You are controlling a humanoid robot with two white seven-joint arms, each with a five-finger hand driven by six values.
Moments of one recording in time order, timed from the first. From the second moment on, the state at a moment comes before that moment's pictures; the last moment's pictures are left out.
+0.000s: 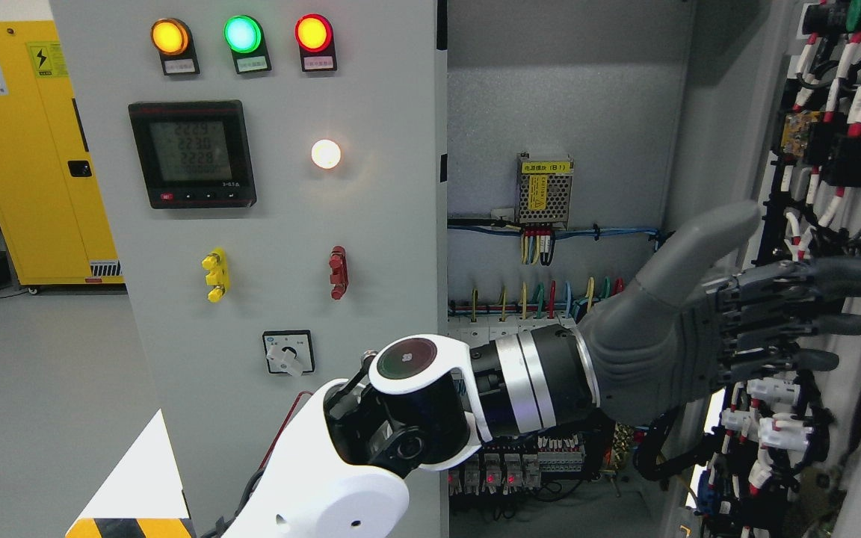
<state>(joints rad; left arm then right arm) -1.14 -0.07 -0.67 -1.65 1.01 0.50 -0.34 0.09 -0.05 0.16 -0.10 -0.14 0.01 0.03</state>
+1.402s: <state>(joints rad) -1.18 -0.18 -0.83 -1.59 0.98 0.34 -0.19 0.09 -0.05 0.16 -0.10 -0.14 0.01 0.03</state>
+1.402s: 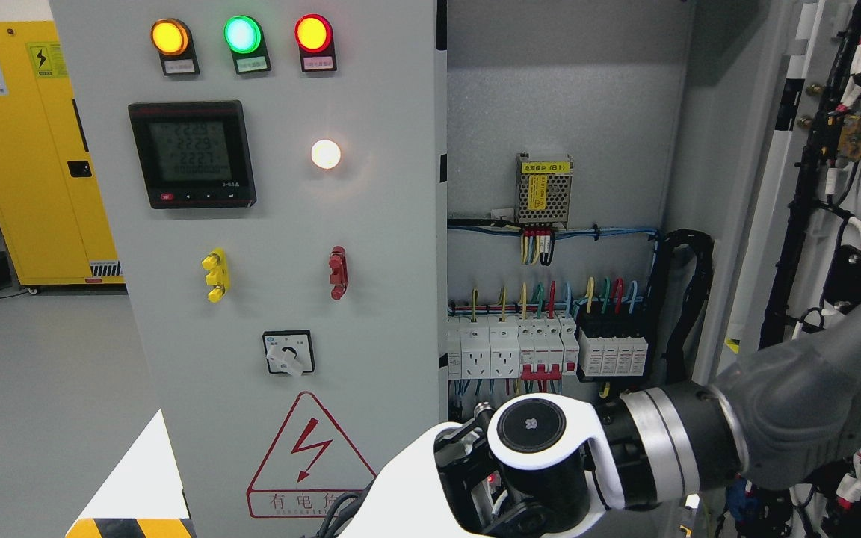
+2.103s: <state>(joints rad) -1.24 -0.18 -0.90 -1.51 1.03 0.25 -0.20 0.09 -0.05 0.16 -0.10 -0.14 0.01 0.03</state>
